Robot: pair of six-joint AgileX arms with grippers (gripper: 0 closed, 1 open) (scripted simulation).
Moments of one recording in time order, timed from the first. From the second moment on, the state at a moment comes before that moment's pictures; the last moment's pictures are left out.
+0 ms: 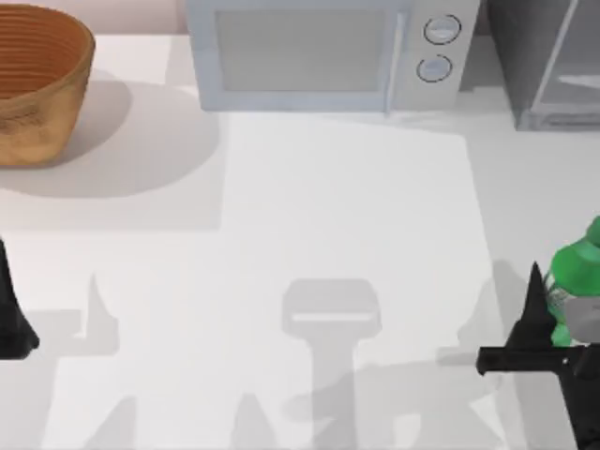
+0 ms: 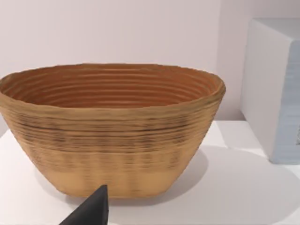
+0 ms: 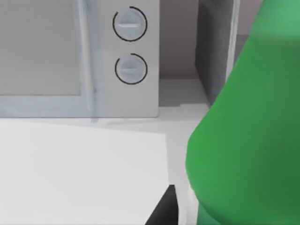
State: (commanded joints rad) left arm 0.00 0.00 0.00 0.00 0.00 0.00; right arm 0.88 1.60 -0.01 1.51 0.90 0.09
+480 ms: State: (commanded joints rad) left arm 0.00 0.00 0.00 0.00 0.00 0.00; right arm 0.79 1.80 0.00 1.72 0.81 0.07
